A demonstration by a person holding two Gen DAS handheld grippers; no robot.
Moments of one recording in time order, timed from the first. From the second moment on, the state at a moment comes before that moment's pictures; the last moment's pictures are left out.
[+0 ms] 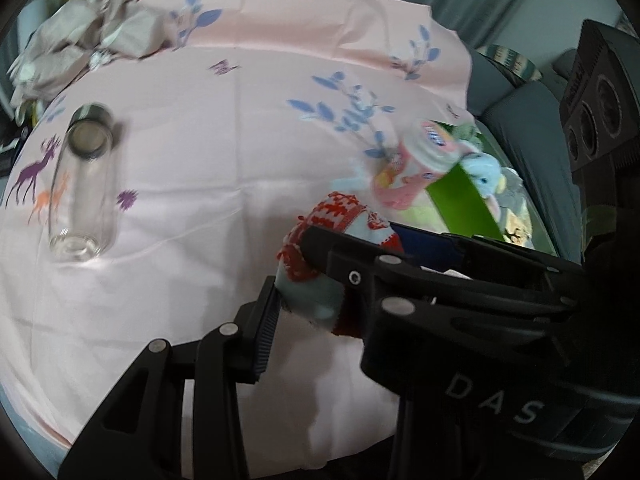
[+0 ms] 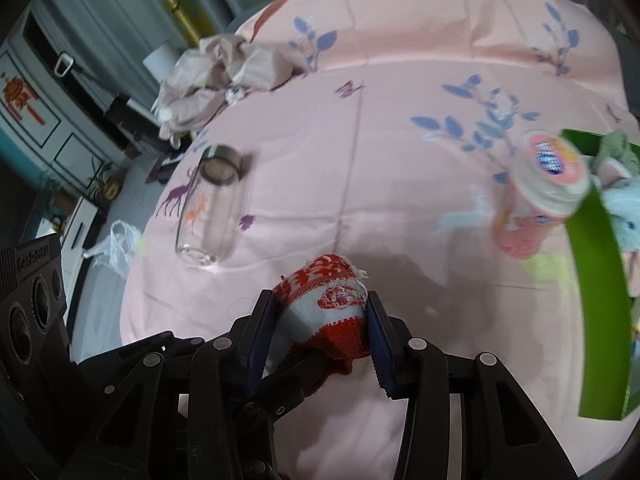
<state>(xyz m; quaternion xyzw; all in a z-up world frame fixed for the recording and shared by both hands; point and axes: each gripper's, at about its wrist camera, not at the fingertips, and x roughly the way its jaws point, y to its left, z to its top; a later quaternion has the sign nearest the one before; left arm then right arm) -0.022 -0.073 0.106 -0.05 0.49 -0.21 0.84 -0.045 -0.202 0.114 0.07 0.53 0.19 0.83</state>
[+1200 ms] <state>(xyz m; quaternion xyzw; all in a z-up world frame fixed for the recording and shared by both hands) 0.017 -0.328 0.142 0.08 0.42 -0.42 0.80 -0.049 -0.461 0.162 0.27 0.37 -0.06 0.89</state>
